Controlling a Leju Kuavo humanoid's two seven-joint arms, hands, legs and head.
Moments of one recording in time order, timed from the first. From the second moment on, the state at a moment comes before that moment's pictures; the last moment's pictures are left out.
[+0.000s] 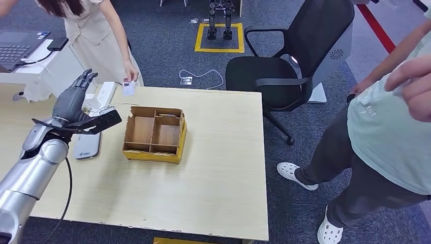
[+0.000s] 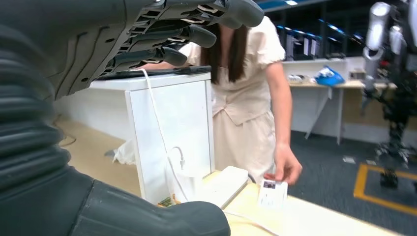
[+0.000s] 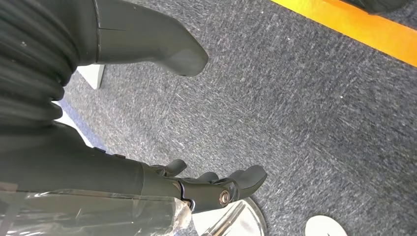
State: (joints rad) left arm -0.58 0.55 -0.34 -1.18 -0.71 0.01 -0.14; right arm 0.02 -0.35 1.22 -0.80 -0.33 -0.57 0.26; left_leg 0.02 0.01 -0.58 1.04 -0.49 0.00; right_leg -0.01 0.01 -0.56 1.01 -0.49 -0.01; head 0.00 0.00
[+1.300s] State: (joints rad) left arm -0.07 0.96 -0.39 -1.73 -0.82 -0.10 -0.11; right arm 0.08 -0.33 1.06 -0.79 -0.22 -0.54 0.28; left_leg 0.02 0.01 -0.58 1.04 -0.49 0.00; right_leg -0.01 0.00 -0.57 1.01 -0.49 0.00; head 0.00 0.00
